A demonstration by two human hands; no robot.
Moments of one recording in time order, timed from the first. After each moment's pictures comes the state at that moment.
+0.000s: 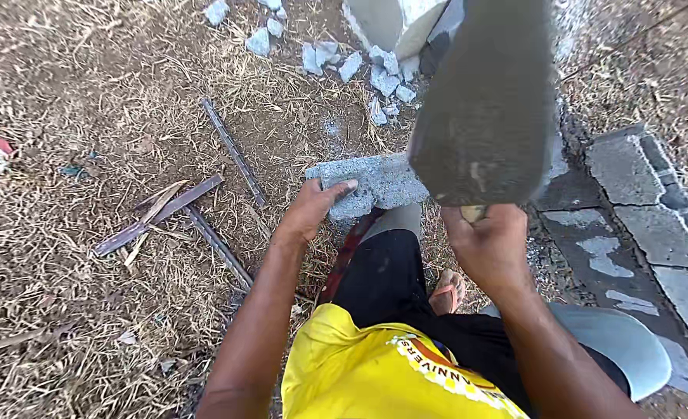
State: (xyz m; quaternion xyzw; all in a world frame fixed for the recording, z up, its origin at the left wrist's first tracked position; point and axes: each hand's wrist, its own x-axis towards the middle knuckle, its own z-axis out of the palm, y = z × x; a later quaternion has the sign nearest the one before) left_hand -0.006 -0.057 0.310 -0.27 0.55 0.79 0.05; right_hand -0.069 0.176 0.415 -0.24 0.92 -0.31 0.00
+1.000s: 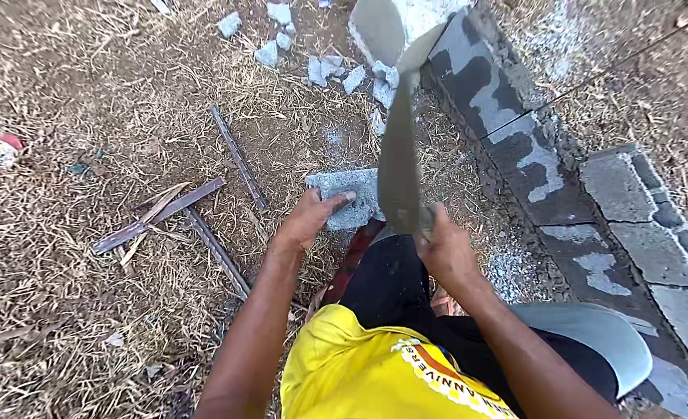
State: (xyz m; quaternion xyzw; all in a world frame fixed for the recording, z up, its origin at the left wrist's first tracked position) left_hand 0.003 -0.053 0.304 -0.25 0.55 0.79 0.05; right_hand -0.069 0.189 0.362 -0.27 0.94 -0.17 0.10
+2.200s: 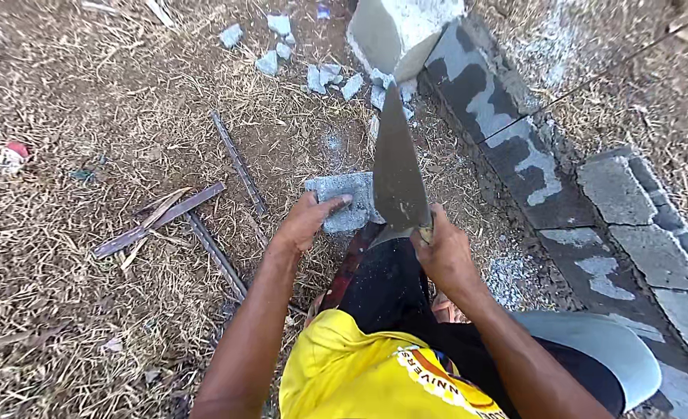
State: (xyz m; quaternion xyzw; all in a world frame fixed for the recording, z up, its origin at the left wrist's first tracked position) left_hand 0.002 -0.054 0.306 -0.26 0.55 0.79 0.05; right_hand -0.068 0.187 0.366 -0.24 0.95 -0.20 0.08
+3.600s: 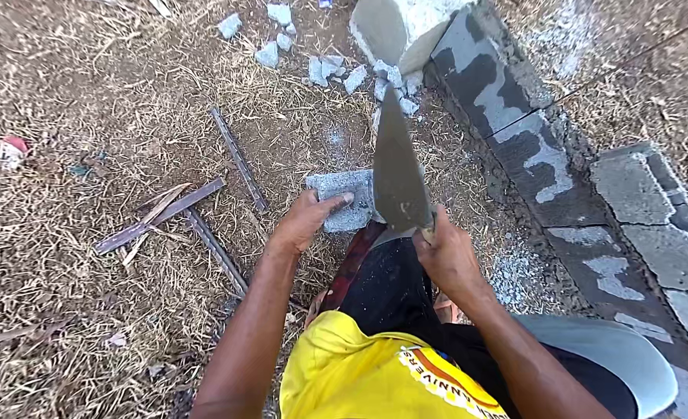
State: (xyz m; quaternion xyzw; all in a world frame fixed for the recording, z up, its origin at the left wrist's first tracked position) left_hand 0.002 -0.055 0.305 -0.26 0.55 0.79 0.05; right_hand -0.071 0.185 0.362 -0.24 0.95 -0.17 0.12
